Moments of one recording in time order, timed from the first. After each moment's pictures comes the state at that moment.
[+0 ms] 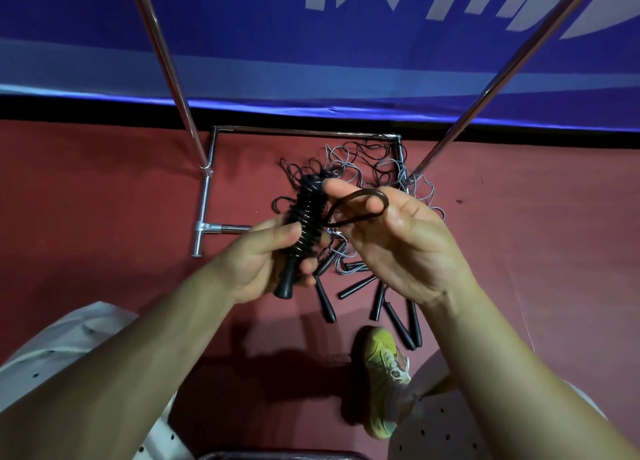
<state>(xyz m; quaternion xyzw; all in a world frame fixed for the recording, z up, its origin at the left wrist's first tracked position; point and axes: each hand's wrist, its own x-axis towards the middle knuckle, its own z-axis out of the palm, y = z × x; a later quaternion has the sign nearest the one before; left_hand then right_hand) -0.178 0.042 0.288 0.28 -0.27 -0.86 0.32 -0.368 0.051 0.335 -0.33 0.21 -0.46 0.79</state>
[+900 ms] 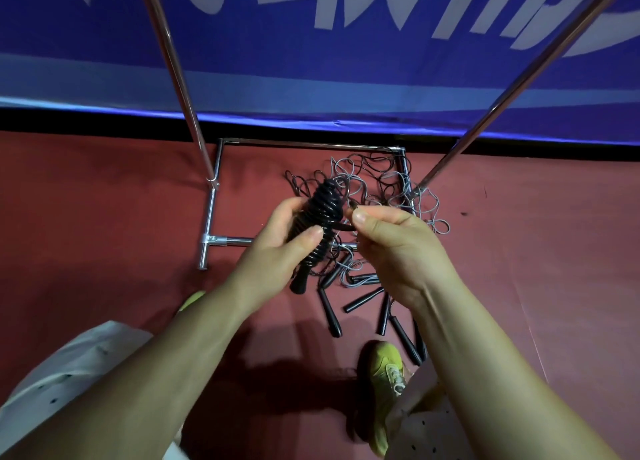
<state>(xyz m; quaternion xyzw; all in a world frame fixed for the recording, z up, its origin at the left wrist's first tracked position) -0.181 0.034 0.297 0.46 -0.51 -0.62 0.39 -0.342 0.034 0.340 -0.28 0.54 -0.45 0.66</state>
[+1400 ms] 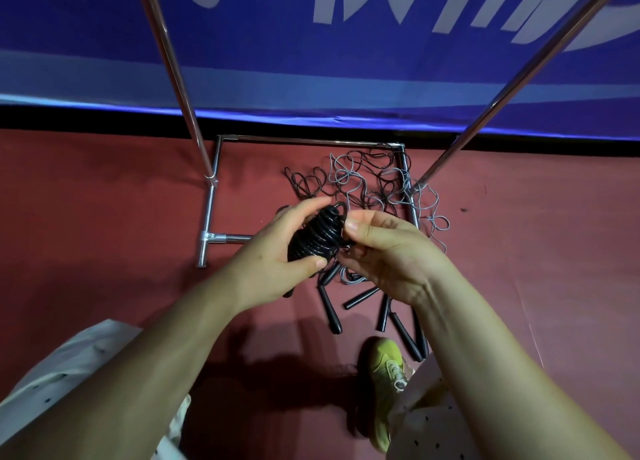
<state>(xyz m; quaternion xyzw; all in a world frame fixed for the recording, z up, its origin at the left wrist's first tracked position) -0.170 0.030 0.294 0.45 -0.66 -0.53 0.29 -0.344 0.032 0.335 -0.21 0.55 -0.36 0.73</state>
